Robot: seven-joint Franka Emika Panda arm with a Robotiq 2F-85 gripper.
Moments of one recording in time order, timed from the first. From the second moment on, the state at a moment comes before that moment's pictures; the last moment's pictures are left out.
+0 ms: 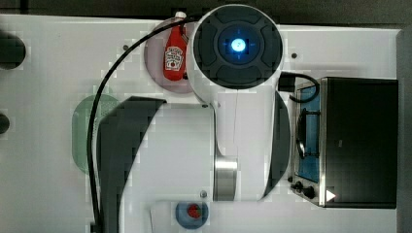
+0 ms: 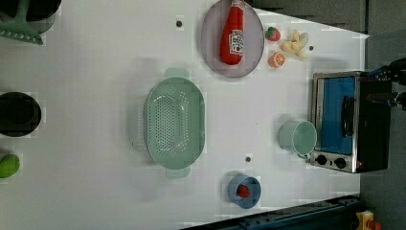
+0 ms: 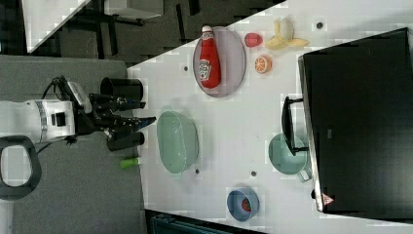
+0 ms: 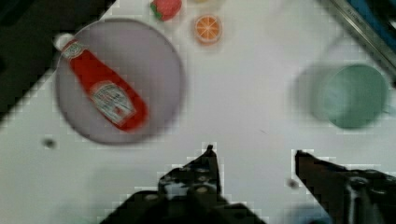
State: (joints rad) arm -0.01 -0.03 0.00 -1.80 -0.01 0.19 0.05
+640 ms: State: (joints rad) arm -0.01 -0.68 0.01 -2.04 -0.02 -0.02 0.04
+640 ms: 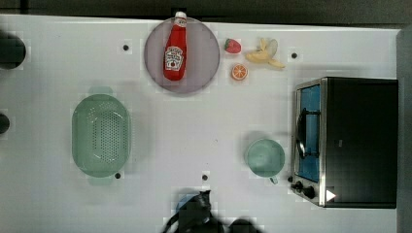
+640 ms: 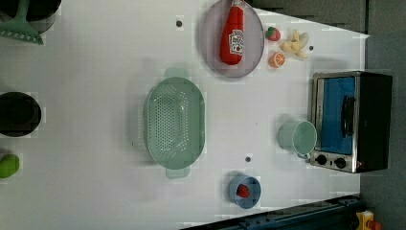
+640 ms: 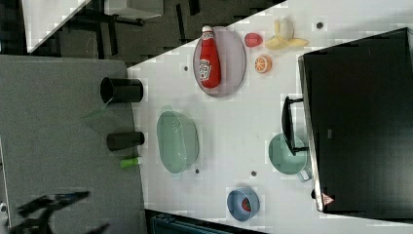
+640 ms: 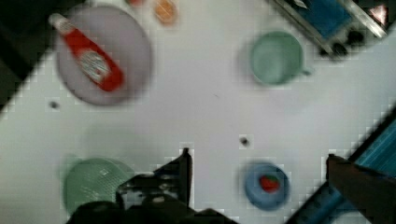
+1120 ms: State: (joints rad) arm -0.01 -0.36 0.40 -2.06 -0.01 0.20 0.19
